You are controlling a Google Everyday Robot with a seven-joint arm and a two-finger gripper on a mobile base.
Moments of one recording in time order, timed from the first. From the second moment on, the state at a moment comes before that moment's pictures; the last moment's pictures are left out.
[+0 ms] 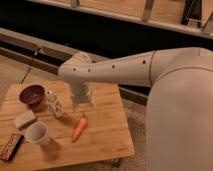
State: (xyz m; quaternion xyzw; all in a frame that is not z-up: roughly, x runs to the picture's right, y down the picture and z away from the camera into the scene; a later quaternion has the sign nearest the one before) arm -0.104 0.101 0.703 -0.26 0.23 0.64 0.68
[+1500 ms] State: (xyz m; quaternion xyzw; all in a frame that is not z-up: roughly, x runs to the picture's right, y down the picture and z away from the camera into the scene) arm -0.313 0.063 0.623 -0.25 0.08 0.44 0.86
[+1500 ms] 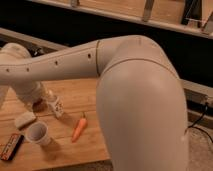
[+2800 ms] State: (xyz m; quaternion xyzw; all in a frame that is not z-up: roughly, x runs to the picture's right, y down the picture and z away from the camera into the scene) arm -0.460 0.092 0.666 -0.28 0.09 0.33 0.90
